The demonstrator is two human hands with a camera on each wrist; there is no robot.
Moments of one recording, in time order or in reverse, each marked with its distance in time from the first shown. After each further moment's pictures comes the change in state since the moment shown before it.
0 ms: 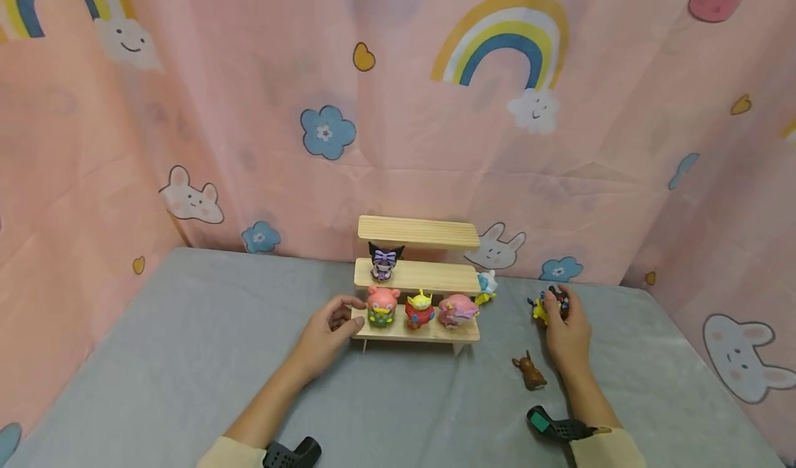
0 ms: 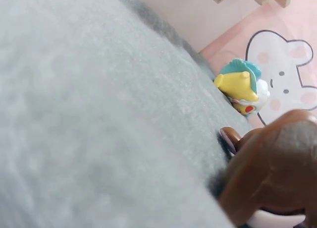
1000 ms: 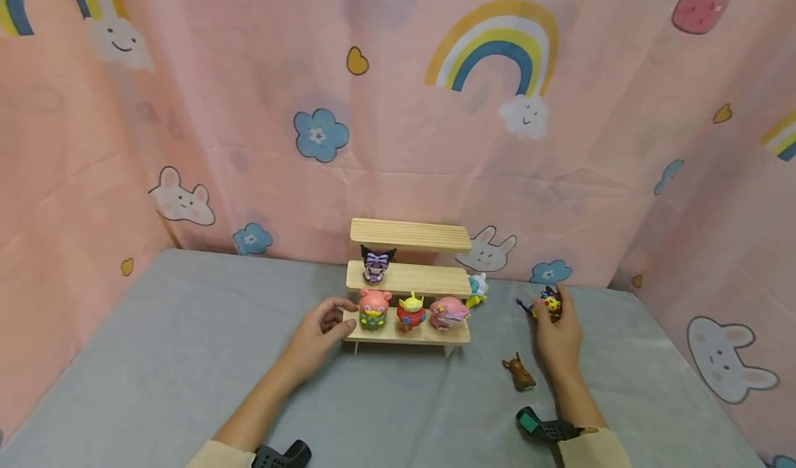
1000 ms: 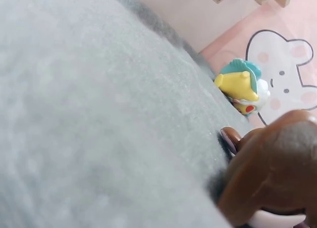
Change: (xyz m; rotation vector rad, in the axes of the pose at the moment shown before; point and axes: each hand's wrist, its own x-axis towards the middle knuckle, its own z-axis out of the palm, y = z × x) left_hand 0.000 0.002 -0.001 -0.002 -0.014 0.016; right_hand 0.001 0.001 -0.003 0.024 0.020 0.032
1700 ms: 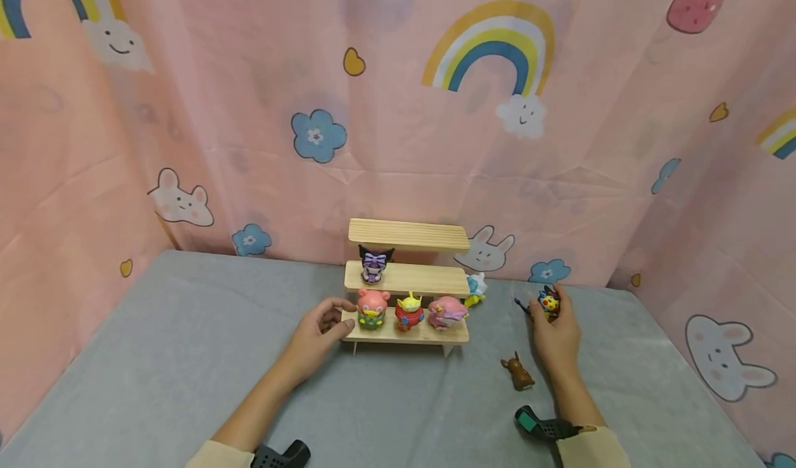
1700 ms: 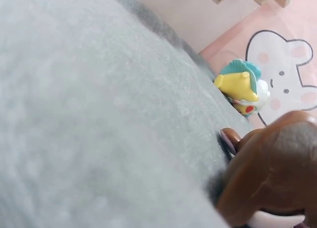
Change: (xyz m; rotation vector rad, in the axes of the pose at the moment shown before) left_hand 0.001 0.000 0.000 -0.007 0.000 0.002; right_hand 0.001 0.002 0.003 -0.019 0.000 0.006
